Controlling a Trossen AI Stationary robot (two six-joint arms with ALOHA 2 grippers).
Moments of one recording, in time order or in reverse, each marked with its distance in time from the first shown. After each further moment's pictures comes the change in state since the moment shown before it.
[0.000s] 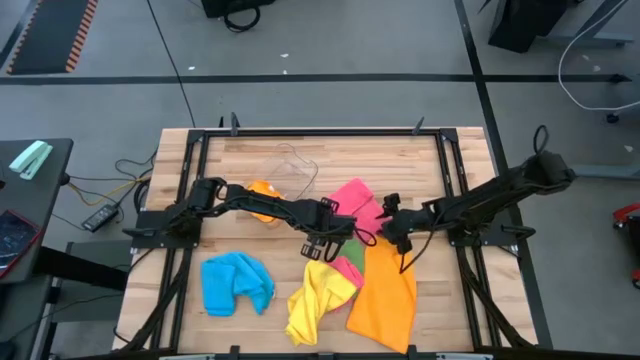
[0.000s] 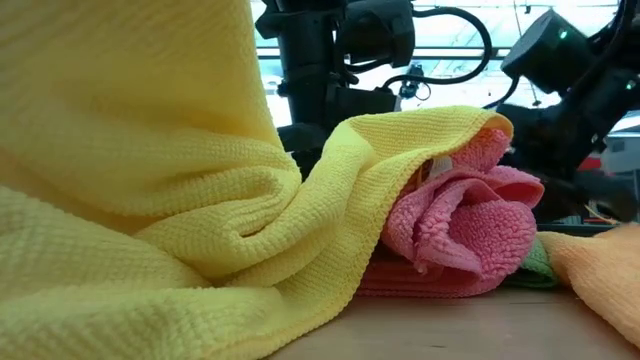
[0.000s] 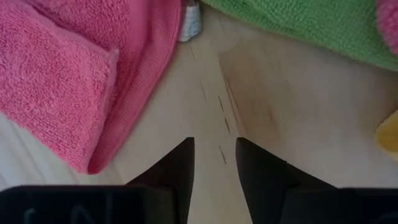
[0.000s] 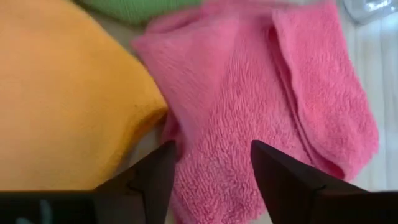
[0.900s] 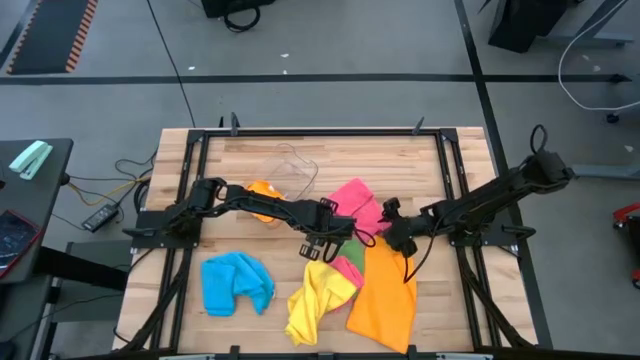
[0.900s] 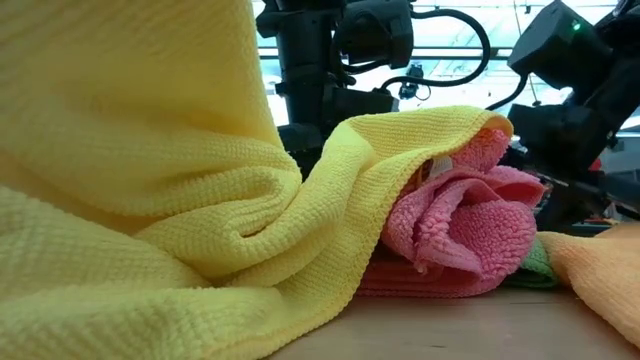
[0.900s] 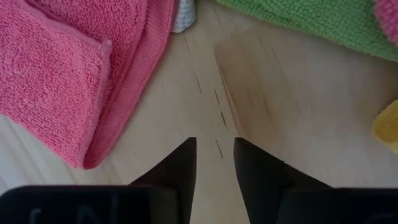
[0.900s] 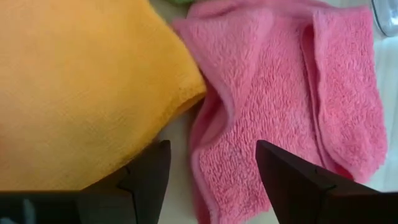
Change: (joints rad) left arm -0.001 0.000 0.000 -0.019 0.000 -0.001; right arm 0.067 0.020 0.046 -0.130 0.037 -0.051
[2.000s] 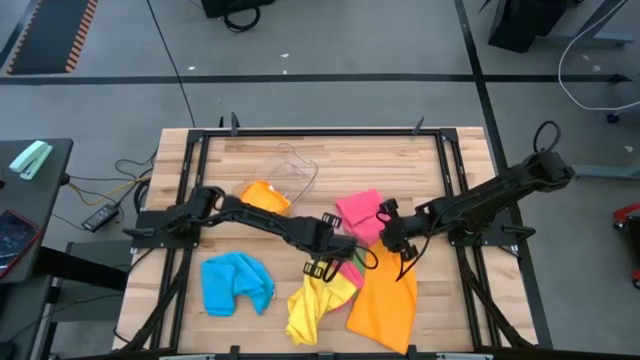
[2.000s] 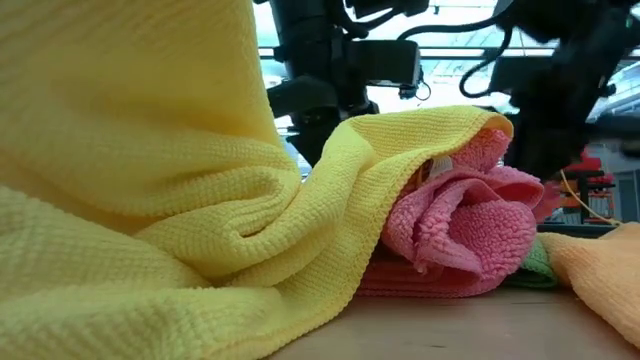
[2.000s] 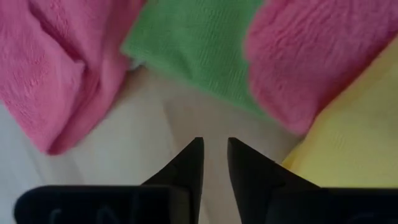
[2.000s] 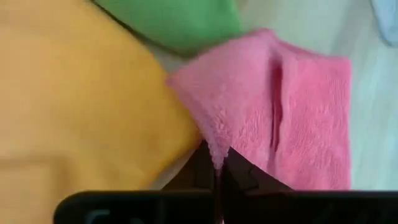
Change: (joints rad) left arm -0.116 -0.002 0.047 0.037 -0.001 -0.118; right arm 0.040 -0.016 0.226 -0.329 -0.094 0.135
